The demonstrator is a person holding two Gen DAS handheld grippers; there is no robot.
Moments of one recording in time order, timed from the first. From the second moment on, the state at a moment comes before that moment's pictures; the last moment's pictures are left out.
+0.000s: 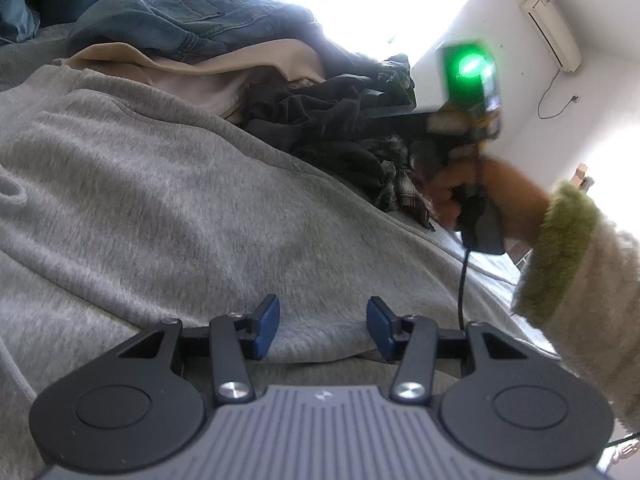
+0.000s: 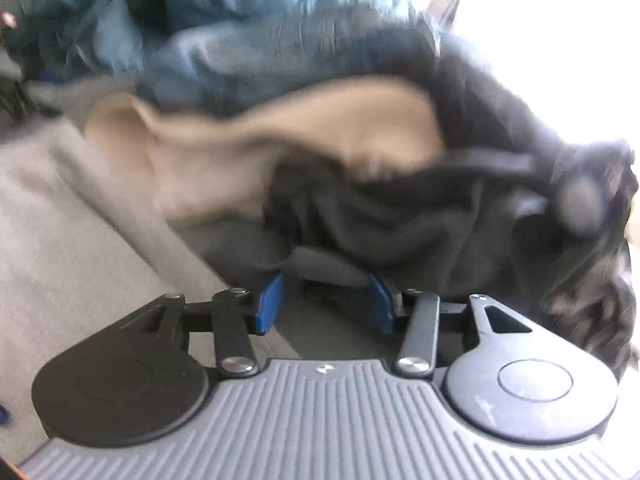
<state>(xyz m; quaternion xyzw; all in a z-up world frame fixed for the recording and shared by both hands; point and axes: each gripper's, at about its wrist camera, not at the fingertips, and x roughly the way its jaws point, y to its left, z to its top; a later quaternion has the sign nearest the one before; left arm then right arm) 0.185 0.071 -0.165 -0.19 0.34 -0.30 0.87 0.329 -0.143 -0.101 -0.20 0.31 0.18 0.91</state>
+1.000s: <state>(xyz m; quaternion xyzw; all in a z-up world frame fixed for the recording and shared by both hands) 0.172 0.040 -0.133 -0.18 0.32 -0.34 0.87 0.260 -0.354 -0.044 -0.05 0.42 0.11 0.90</state>
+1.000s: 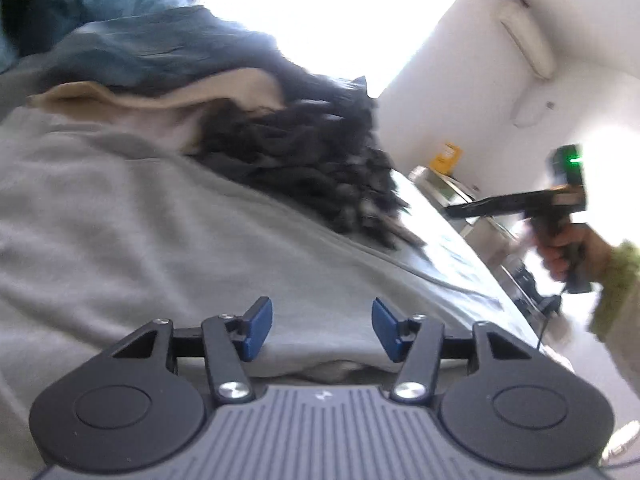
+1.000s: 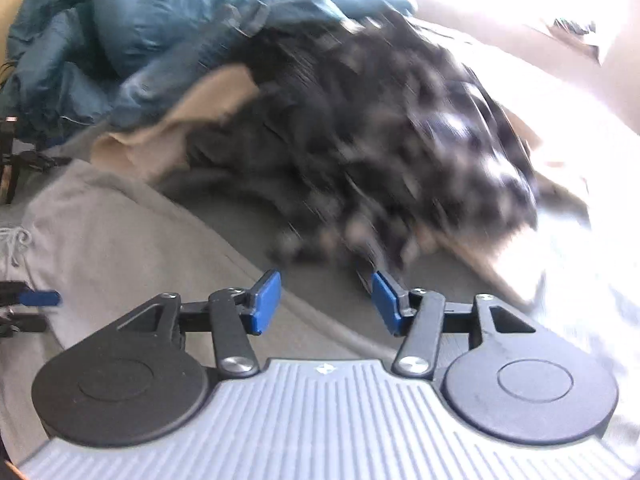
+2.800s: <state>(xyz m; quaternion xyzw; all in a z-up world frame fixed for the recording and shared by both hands) 0.162 -0.003 -0.149 -0.07 0.33 -0.34 0.88 0.249 -0.389 -0.156 -0.24 0.44 0.11 0.86</state>
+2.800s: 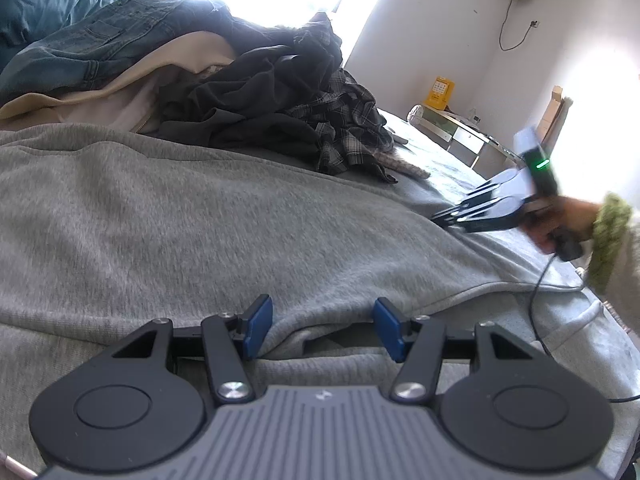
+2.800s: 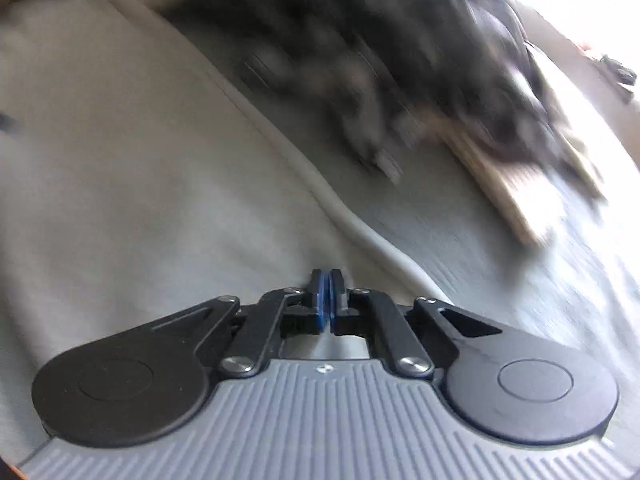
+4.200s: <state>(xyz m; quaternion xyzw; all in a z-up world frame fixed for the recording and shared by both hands) 0.177 0.001 -0.146 -0.11 0.34 -0.35 0.87 0.154 -0.719 -0.110 0.20 0.45 -0.21 0.84</state>
